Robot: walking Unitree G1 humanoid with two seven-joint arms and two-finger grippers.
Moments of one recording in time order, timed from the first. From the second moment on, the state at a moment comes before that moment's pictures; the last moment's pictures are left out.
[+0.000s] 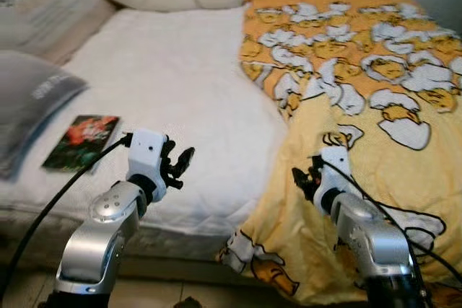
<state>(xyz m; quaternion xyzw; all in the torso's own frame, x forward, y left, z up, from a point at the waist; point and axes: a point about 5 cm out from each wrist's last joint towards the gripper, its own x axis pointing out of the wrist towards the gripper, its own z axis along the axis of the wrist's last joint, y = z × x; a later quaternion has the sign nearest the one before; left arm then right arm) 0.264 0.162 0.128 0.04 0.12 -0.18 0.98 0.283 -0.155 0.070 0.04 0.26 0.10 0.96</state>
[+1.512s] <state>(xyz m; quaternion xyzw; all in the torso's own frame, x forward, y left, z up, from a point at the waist) 0.212 0.172 0.157 0.12 0.27 -0.43 0.86 0.316 -0.116 0.014 -0.06 0.48 0.05 0.88</state>
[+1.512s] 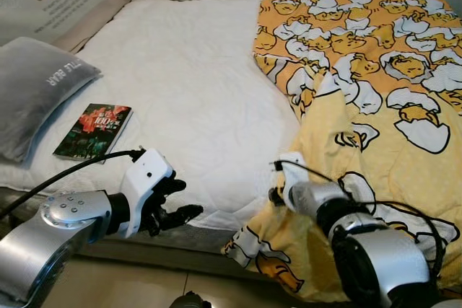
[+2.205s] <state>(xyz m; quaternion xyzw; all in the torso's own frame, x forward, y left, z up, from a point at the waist) 0.195 0.173 0.162 0.12 0.29 -0.45 0.83 0.312 -0.117 0.009 -0.02 0.48 0.02 0.88</state>
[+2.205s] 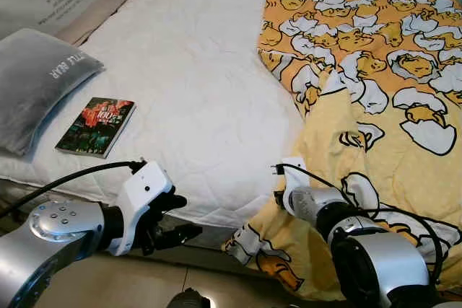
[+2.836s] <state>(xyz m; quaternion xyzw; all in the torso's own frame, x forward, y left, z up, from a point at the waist) 0.191 0.176 0.162 0.12 0.31 -0.45 0.83 0.305 -0.124 0.002 0.02 0.49 0.00 0.87</state>
